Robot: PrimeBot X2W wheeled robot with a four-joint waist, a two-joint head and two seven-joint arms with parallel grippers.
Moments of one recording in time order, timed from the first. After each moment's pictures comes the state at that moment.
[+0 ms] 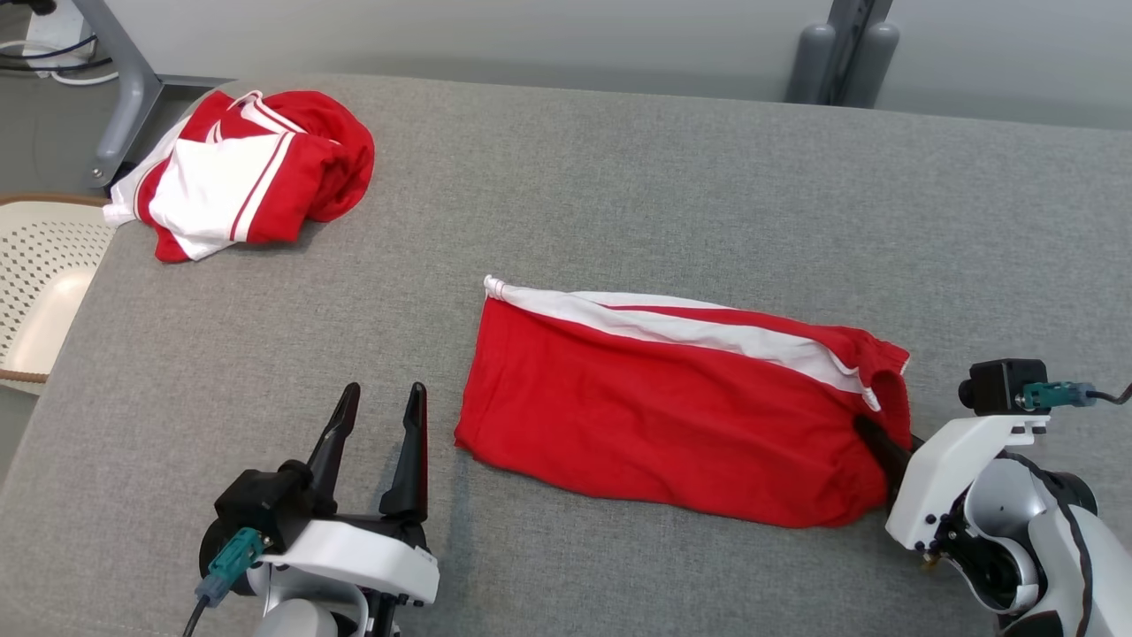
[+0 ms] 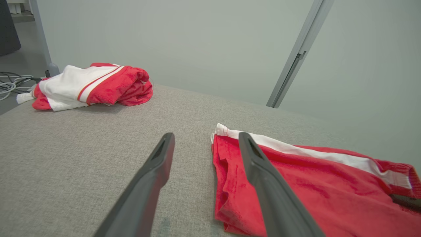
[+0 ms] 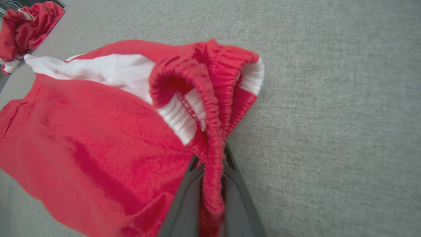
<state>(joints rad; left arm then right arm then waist) -0.13 0.05 -0.22 0.26 -0.39 0.01 -0.26 -0.32 -0.20 0.17 0.43 0.56 0.13 0.38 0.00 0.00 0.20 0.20</state>
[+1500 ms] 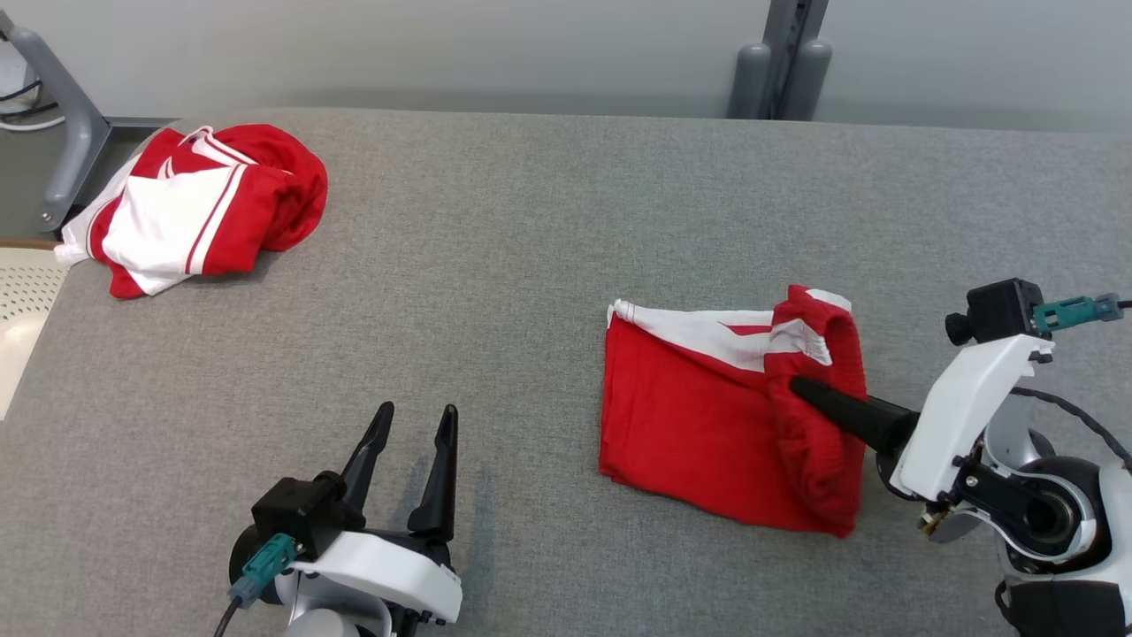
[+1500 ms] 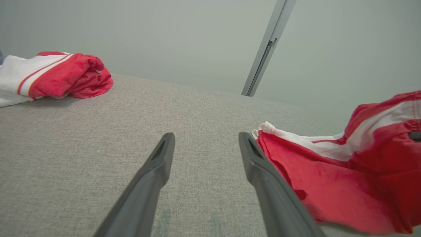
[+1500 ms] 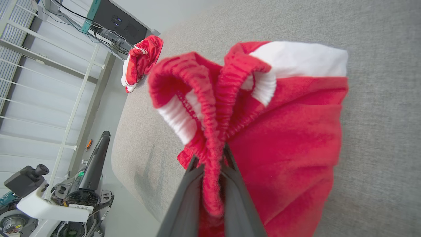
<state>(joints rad) -0.13 0.05 -0.27 0.31 -0.40 -0.01 -0.26 -0.30 -0.07 -0.02 0.04 0.80 0.13 0.93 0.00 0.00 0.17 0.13</state>
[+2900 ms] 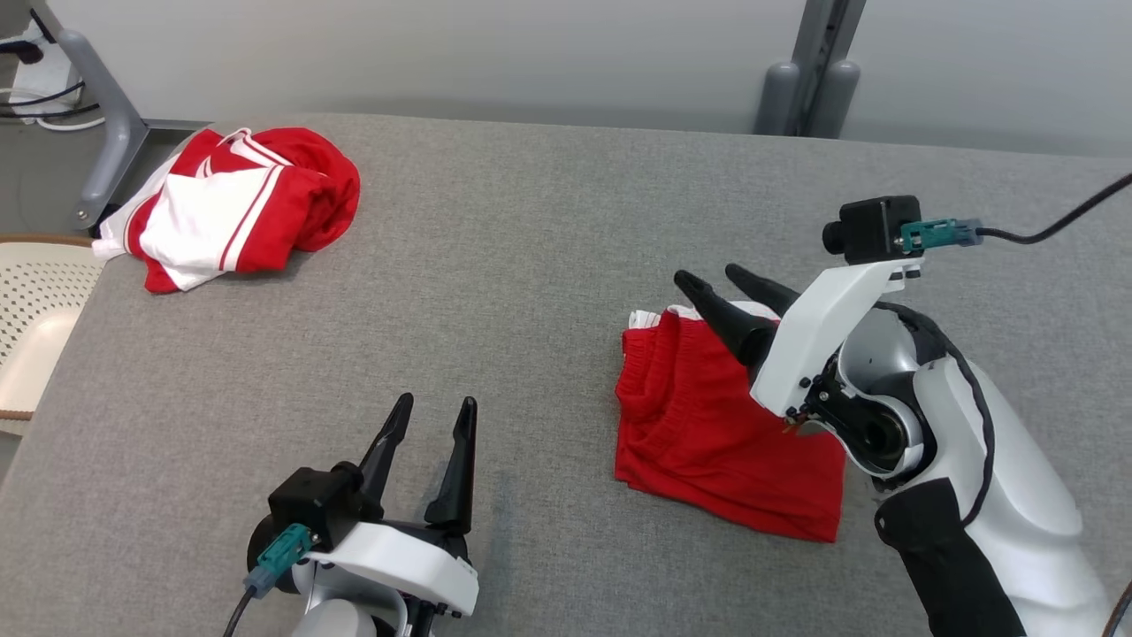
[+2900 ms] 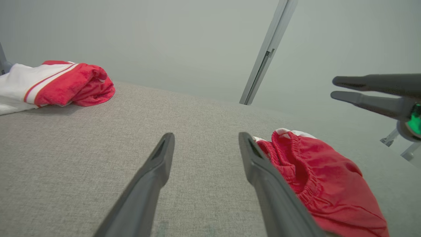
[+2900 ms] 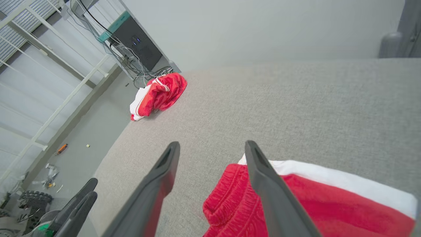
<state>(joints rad) -0.15 0.05 -0.32 0.30 -0.43 0.00 -0.26 -0.60 -0.05 0.30 0.41 0.69 0.13 0.47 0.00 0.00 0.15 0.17</state>
